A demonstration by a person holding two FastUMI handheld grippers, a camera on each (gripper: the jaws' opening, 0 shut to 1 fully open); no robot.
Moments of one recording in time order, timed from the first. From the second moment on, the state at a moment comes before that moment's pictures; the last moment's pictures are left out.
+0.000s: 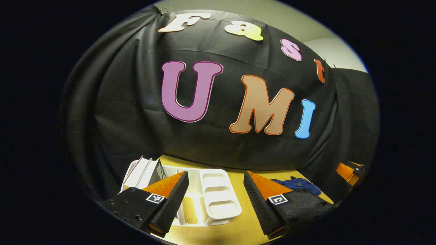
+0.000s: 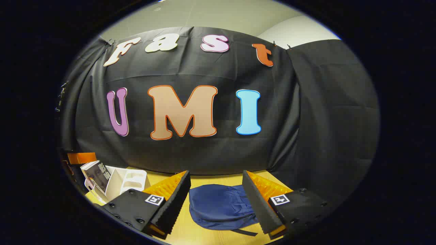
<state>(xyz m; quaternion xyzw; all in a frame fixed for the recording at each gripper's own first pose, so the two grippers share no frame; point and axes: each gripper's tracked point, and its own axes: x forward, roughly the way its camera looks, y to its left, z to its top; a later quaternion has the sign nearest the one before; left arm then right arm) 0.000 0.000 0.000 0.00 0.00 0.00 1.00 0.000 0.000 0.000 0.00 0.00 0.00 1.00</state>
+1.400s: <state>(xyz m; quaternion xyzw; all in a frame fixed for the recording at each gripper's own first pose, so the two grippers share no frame) -0.012 0.045 -0.004 0.02 0.01 0.05 1.00 0.018 -0.042 -0.063 -0.18 0.04 -0.06 0.98</state>
